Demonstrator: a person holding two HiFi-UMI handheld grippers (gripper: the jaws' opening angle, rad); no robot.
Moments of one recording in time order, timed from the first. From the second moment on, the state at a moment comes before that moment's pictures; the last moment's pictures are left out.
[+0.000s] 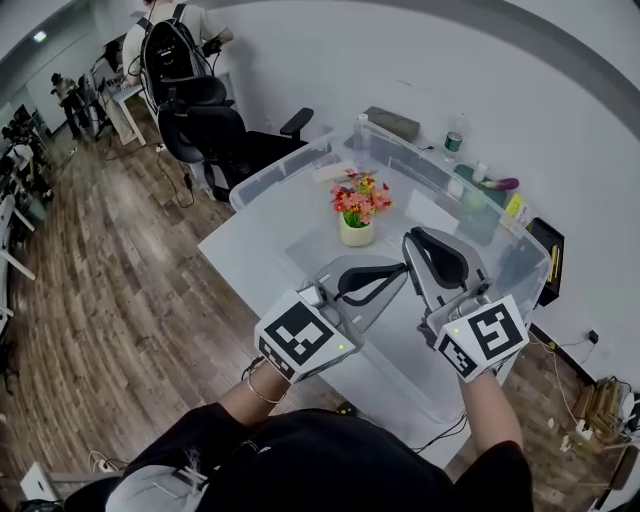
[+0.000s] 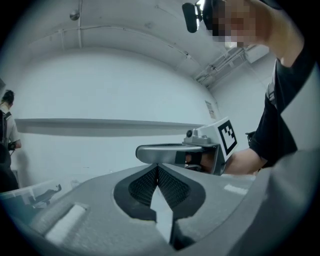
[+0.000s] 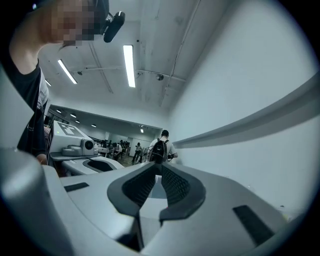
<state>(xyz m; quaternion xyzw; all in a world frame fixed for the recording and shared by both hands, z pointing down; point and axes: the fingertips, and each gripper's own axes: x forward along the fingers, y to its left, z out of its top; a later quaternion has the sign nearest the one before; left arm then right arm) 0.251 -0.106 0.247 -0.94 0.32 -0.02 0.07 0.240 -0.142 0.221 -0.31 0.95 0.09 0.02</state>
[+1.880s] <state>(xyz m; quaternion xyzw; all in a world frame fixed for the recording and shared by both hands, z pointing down) 0.236 -0.220 0.259 -0.95 0.28 0.00 0.12 0.254 -0.200 0.276 -0.36 0.93 0.07 -0.03</state>
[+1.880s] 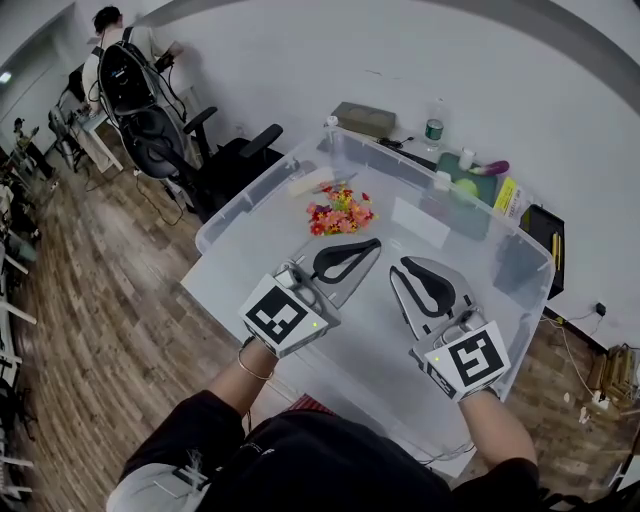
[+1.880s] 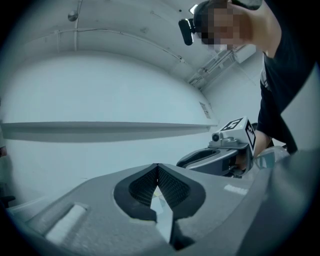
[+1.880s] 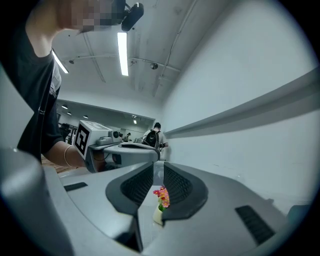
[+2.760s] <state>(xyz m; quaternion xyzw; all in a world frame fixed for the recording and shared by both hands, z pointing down) 0.169 -0.259 0.262 -0.94 0.32 0.00 0.13 0.246 -0.209 0.293 -0.36 0.93 0.10 -0.07</state>
